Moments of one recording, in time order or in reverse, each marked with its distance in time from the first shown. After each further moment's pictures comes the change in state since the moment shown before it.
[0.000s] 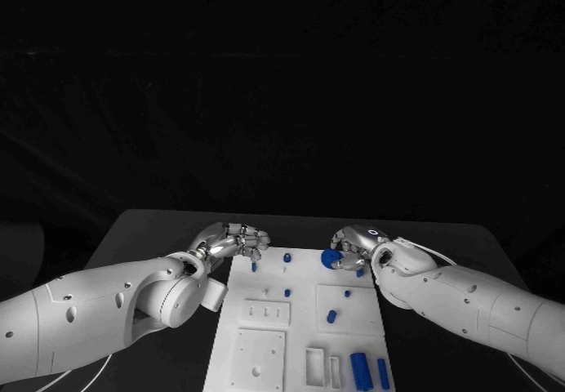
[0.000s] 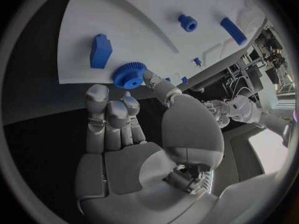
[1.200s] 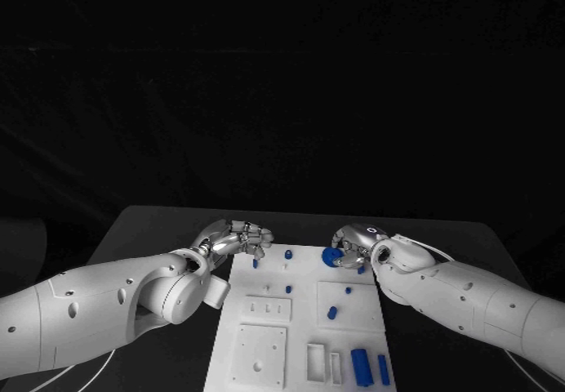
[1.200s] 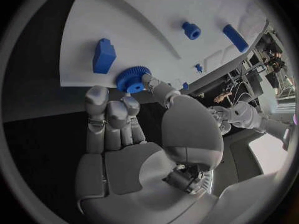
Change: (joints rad) left arm 0.000 -0.006 0.000 0.016 0.002 0.004 -0.008; left_hand -0.004 -0.004 0.000 0.000 0.000 0.000 0.000 0.000 0.001 0.000 0.000 0.000 0.001 0.000 0.000 0.000 0.000 0.000 0.000 0.000 0.000 0.000; right arm -0.003 0.027 0.000 -0.037 -0.047 0.036 -0.002; right_hand 0.007 0.022 0.060 0.012 -0.047 0.017 -0.016 0.007 -0.002 -0.001 0.002 0.008 -0.006 0.000 0.000 0.002 0.021 -0.017 -0.013 -0.012 0.047 0.000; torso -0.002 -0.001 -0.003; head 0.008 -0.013
